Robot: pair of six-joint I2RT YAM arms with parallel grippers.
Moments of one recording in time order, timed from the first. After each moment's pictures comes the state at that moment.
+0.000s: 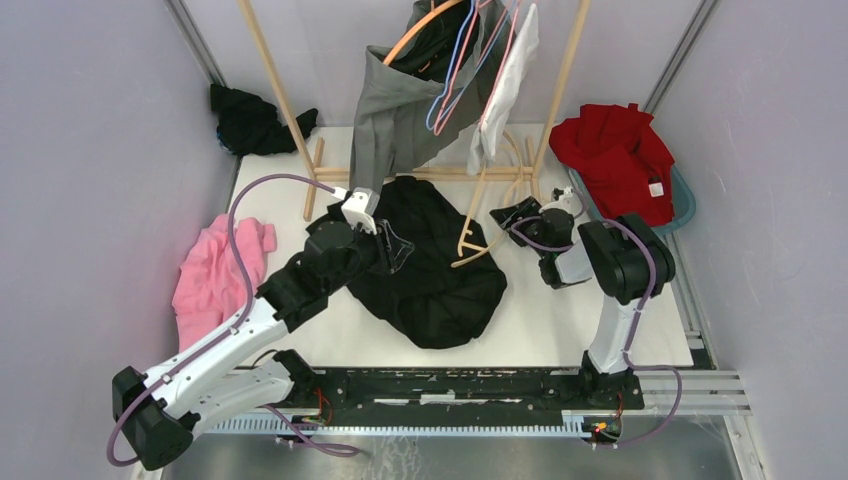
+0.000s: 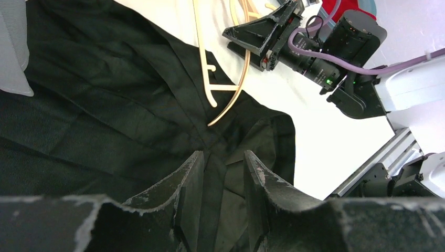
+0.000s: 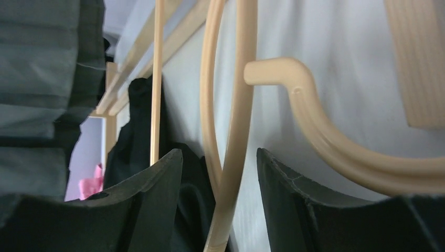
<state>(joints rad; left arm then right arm) -0.75 0.89 0.75 -0.19 -0.08 -0.48 0.24 1.89 0.57 0.98 -0.14 0.95</state>
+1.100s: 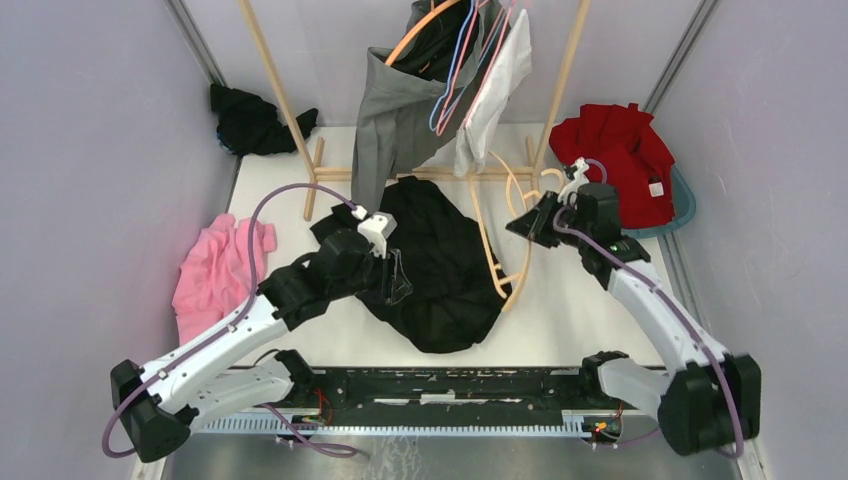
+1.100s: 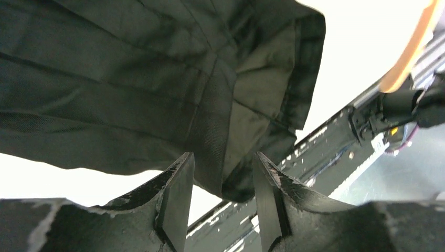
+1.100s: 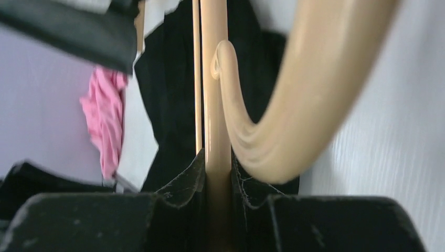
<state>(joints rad) -0.80 0.91 0.81 -0.54 0.04 -0.48 0.21 1.15 0.77 -0.11 -0.39 0.70</state>
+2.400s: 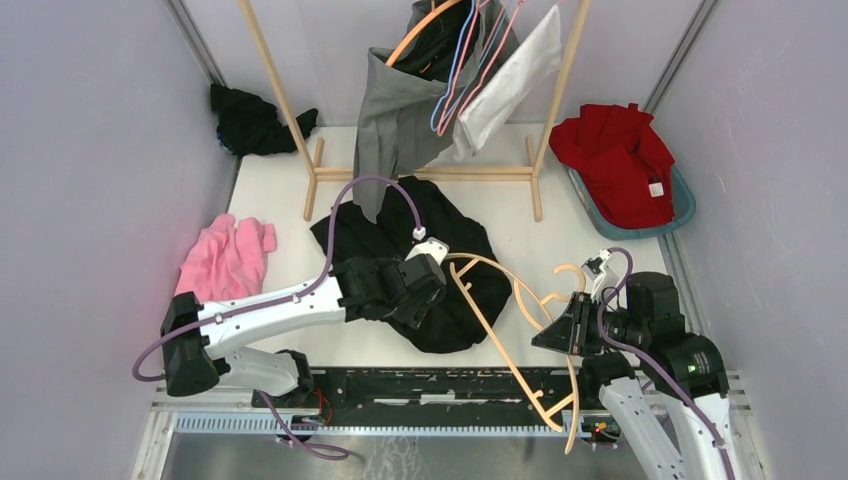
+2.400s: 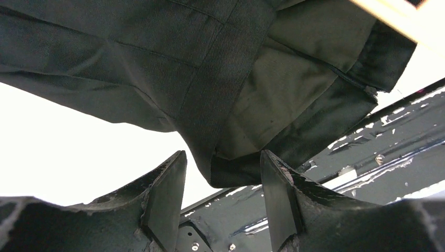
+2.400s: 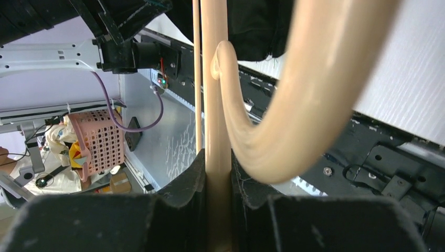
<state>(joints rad) -1.18 1.28 1.08 -0.91 -0.37 -0.53 0.21 0.40 0.83 -1.21 -0.71 0.54</state>
